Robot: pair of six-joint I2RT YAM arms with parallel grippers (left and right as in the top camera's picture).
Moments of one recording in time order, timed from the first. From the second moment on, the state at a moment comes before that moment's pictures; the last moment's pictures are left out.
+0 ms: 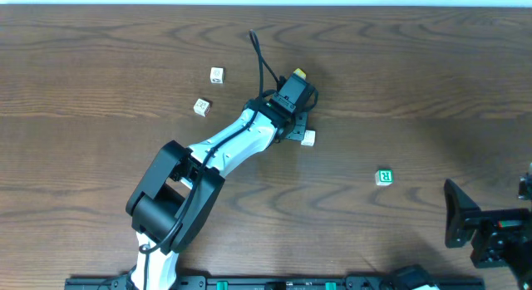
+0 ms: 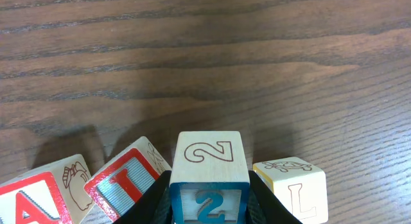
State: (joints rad) left arm -0.67 2.03 1.41 -0.48 -0.02 -0.45; right arm 0.33 0.83 1.81 -1.51 0.25 0.12
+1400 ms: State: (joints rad) left arm -0.73 2.10 1.52 -0.55 -0.05 -0.56; right arm 0.33 0.83 1.80 -1.51 0.26 0.12
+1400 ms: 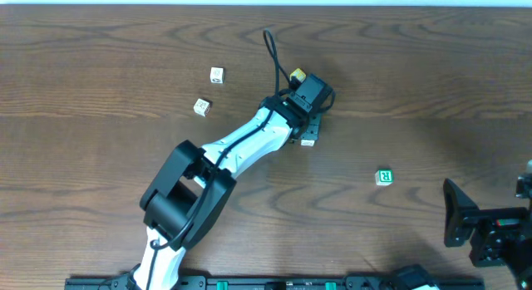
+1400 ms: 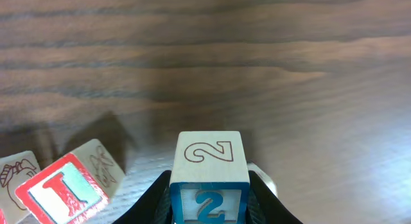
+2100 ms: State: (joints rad) left arm -0.73 2.12 1.52 -0.58 -0.14 -0.62; right arm 0.33 0.83 1.80 -1.52 0.26 0.12
